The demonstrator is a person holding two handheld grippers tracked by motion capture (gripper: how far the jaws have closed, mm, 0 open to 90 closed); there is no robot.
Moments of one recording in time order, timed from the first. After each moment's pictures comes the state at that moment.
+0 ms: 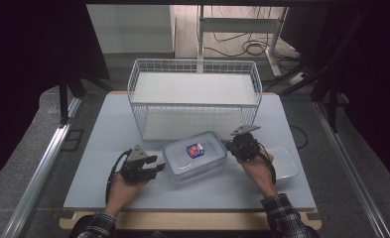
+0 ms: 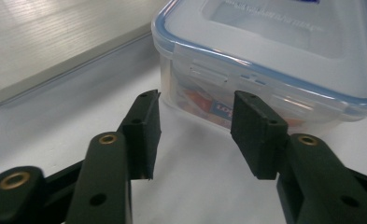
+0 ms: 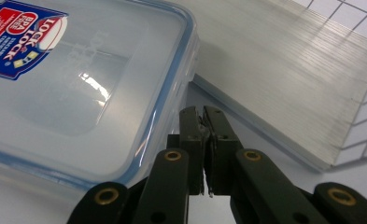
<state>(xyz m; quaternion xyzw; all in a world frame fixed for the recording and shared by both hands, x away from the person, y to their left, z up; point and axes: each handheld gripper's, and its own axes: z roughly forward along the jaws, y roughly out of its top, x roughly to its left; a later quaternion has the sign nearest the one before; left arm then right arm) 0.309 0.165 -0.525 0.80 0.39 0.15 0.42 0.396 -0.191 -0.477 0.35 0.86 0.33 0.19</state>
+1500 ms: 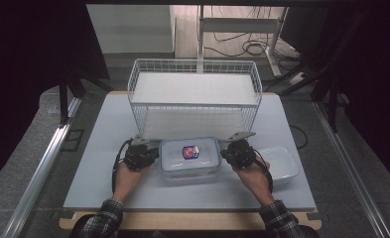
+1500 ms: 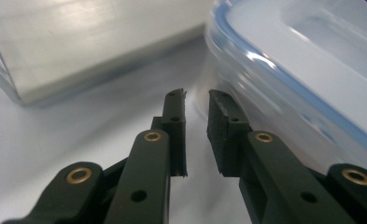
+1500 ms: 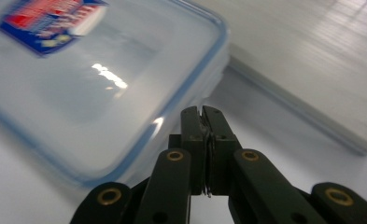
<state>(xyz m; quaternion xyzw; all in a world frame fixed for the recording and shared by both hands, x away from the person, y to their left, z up) 0.358 0.171 -0.535 0.77 0.46 0.14 0.41 0.370 -0.175 -0.476 0.36 0.86 0.32 0.17</state>
